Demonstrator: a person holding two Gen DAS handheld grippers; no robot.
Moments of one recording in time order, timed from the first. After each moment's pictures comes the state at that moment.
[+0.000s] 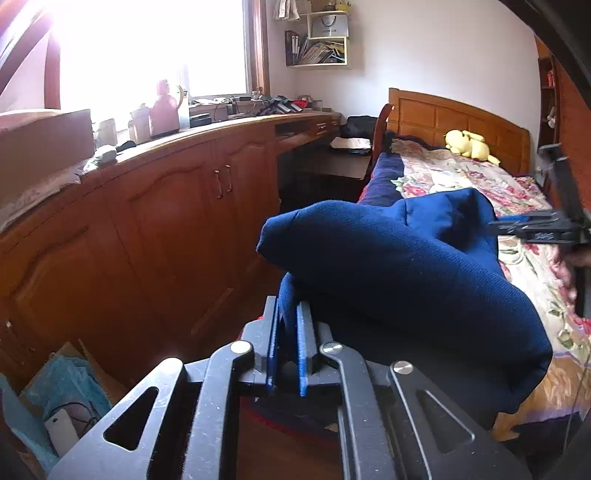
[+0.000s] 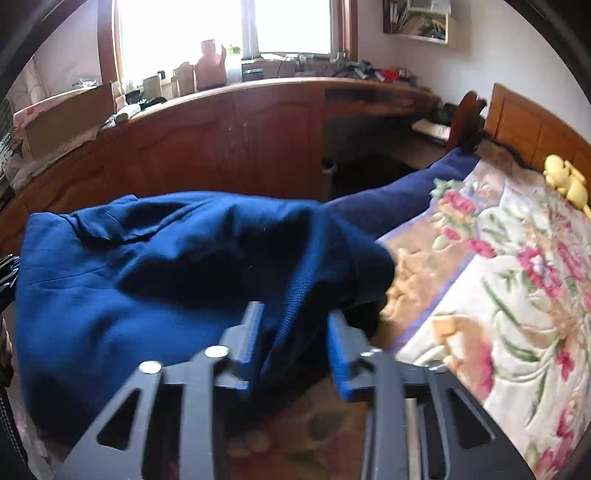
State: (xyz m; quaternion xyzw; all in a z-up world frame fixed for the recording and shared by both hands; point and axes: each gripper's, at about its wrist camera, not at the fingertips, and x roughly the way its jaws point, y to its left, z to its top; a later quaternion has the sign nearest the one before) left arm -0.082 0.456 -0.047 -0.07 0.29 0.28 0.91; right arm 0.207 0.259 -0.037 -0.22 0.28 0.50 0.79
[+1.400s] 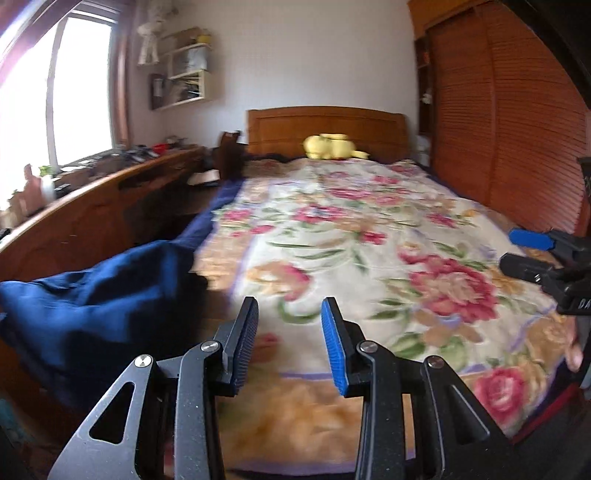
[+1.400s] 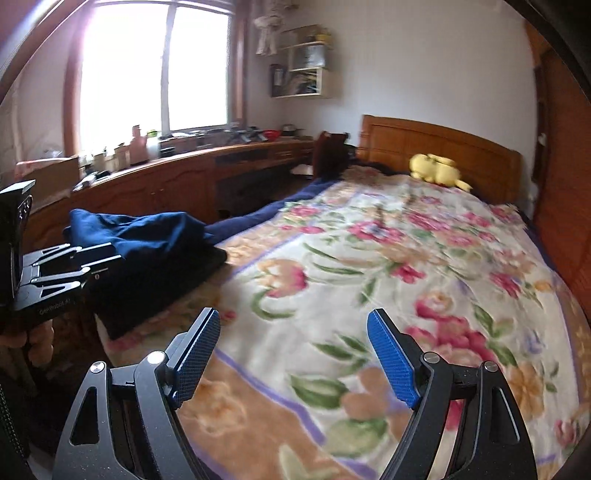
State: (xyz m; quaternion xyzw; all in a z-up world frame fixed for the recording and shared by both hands) left arm 0.019 0.112 -0.002 -0.01 0.25 0.07 0.97; right arm 0.096 -0.105 -0.020 -0.12 0.19 0.37 0.90
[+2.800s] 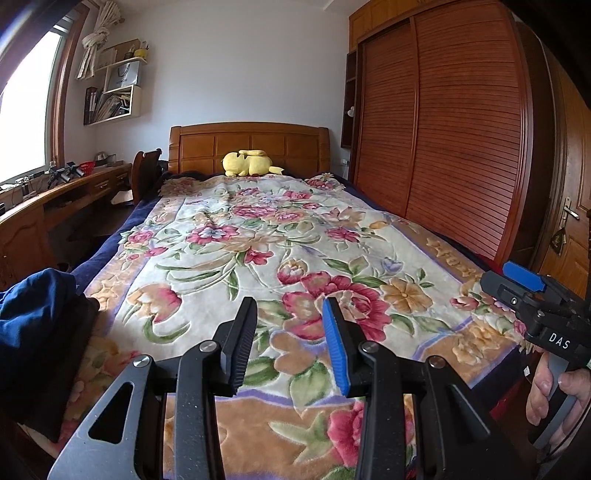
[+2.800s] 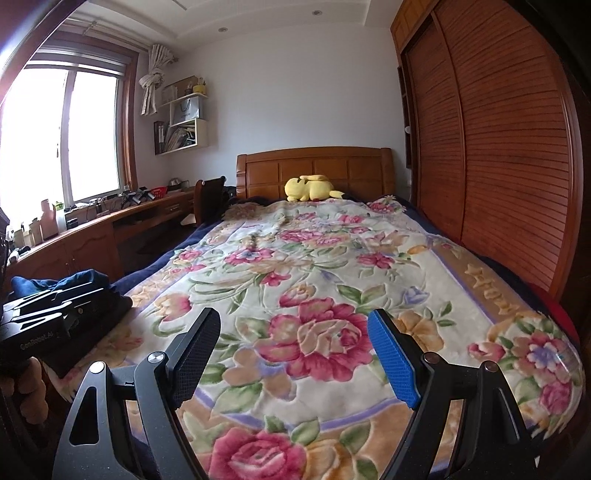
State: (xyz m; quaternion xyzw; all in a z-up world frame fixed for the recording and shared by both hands) left arm 0.024 -0.043 0.035 -0.03 0.22 -0.05 0.97; right arm -0.014 -0.229 -0.019 -0.01 0.13 0.18 0.97
